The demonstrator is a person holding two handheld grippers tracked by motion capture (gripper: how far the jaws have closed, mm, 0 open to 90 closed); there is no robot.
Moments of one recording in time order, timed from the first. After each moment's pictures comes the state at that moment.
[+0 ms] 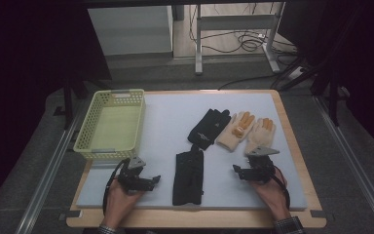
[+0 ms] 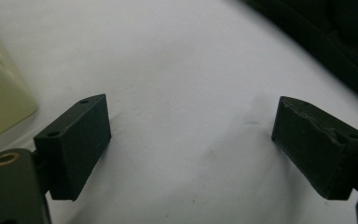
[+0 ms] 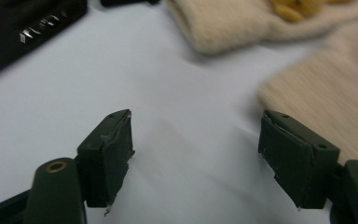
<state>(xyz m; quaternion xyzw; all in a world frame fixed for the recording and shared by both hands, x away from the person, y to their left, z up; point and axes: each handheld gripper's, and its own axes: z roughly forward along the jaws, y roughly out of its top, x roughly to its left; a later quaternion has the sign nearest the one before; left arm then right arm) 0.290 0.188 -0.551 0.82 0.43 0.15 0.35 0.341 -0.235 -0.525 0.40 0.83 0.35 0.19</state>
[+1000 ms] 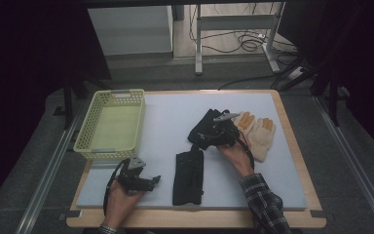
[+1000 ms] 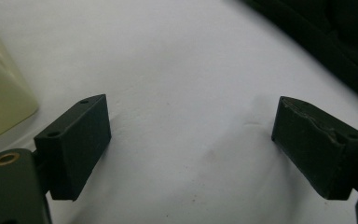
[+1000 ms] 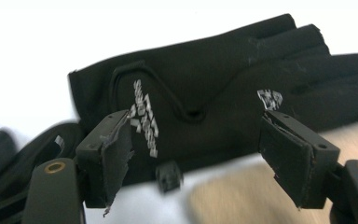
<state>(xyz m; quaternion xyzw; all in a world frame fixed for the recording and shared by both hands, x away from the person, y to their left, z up) 0.289 0.188 -0.552 0.82 0.43 0.16 0.36 0.452 -0.136 -0.512 0.39 0.84 0.35 0.18</state>
